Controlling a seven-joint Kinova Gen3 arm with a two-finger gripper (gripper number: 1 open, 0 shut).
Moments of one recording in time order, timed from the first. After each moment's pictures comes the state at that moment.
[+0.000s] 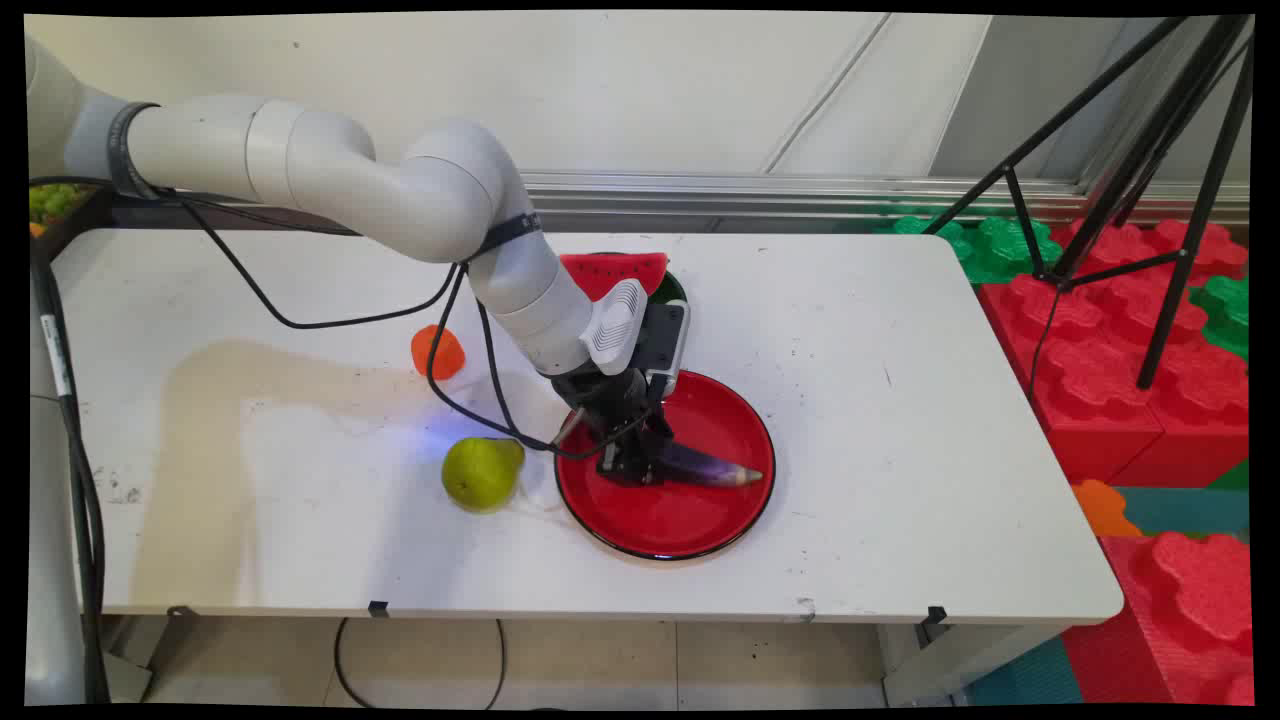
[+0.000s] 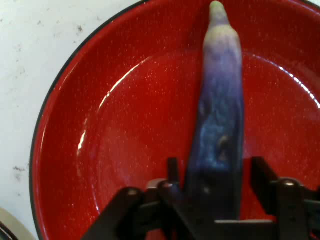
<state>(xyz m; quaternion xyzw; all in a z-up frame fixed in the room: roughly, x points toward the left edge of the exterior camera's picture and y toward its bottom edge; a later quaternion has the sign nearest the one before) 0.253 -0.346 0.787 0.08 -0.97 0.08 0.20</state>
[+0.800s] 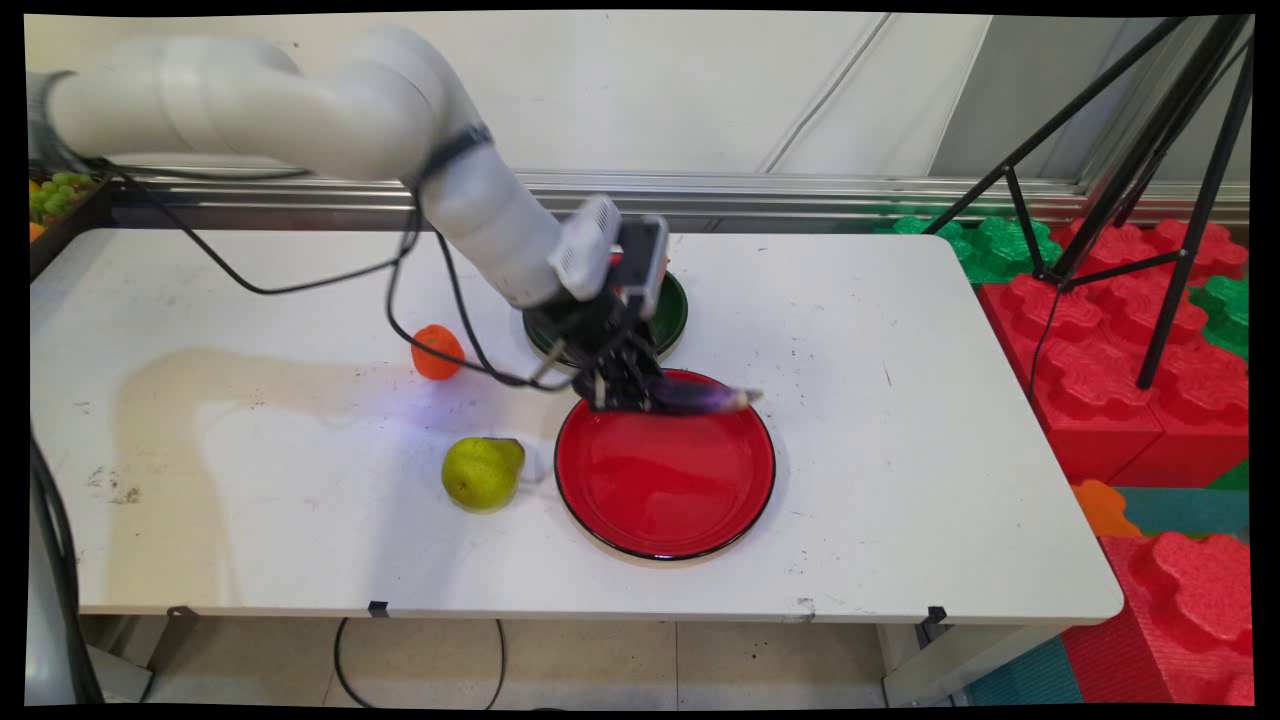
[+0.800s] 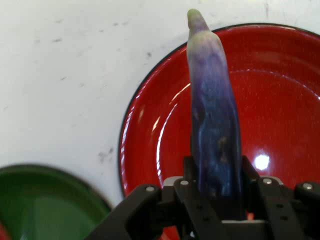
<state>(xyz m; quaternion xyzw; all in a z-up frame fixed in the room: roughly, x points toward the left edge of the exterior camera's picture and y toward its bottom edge) 0.284 -0.349 0.855 0.09 -0.96 0.12 0.23</state>
